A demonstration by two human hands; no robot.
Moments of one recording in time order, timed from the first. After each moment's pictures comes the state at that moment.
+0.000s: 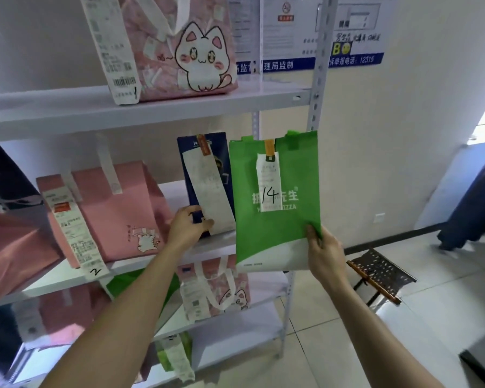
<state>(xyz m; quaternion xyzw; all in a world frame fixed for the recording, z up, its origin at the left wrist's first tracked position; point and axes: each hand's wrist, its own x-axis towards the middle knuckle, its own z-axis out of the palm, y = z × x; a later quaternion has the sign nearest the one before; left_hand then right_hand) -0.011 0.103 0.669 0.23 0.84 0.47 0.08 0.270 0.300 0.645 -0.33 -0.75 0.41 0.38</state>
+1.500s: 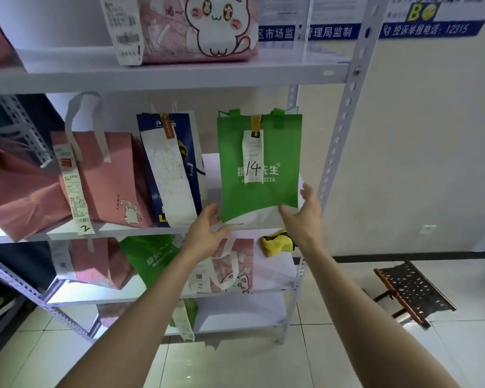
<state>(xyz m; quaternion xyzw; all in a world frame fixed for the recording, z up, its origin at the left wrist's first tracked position) 0.067 0.108 0.632 0.19 0.85 0.48 0.09 0.168 0.347 0.649 -0.28 -0.80 0.45 0.29</state>
